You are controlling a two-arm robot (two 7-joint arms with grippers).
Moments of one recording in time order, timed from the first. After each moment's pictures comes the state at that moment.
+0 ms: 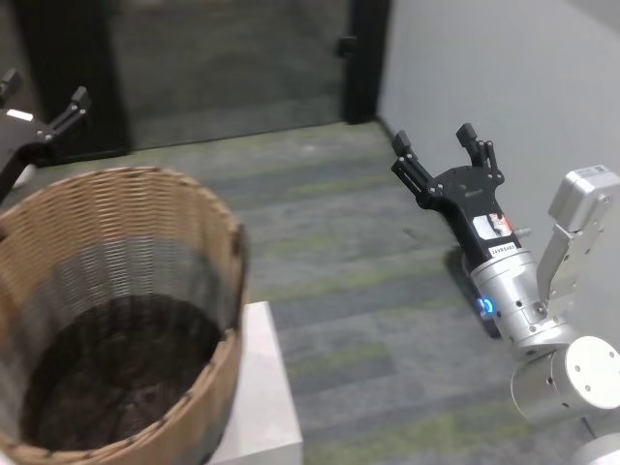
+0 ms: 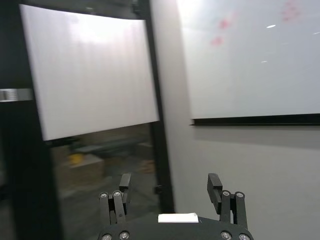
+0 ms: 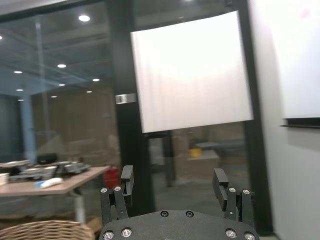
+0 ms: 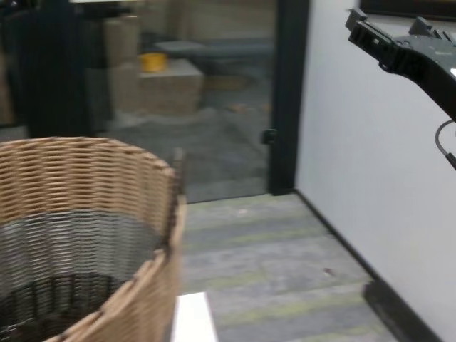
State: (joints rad) left arm -0.38 0.34 0.01 -1.30 -0.36 -0.30 -0.42; right arm 0.24 0.11 -0.18 -1.39 0.31 -0.36 0.27
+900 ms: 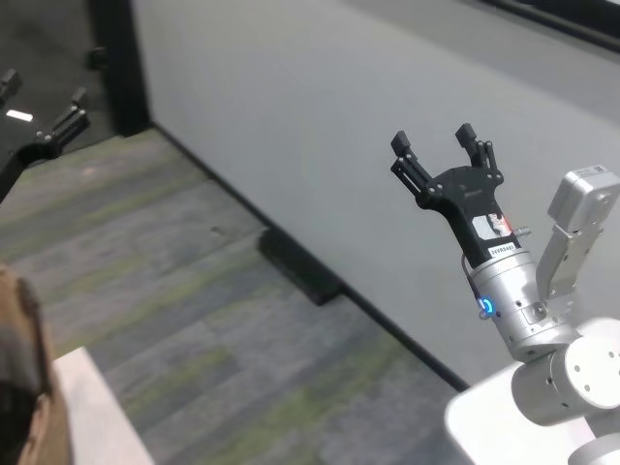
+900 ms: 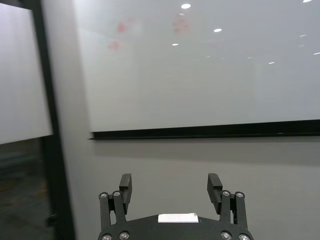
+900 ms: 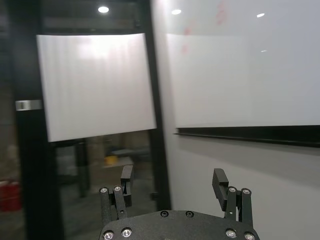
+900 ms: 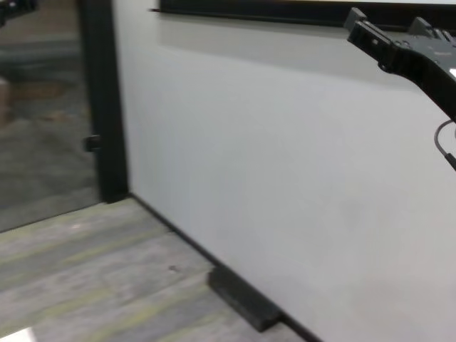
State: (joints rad) left arm -0.38 0.34 0.01 -1.30 -0.36 -0.30 -0.42; right arm 0.25 0.11 -0.18 -1.38 0.31 -0.36 0.27
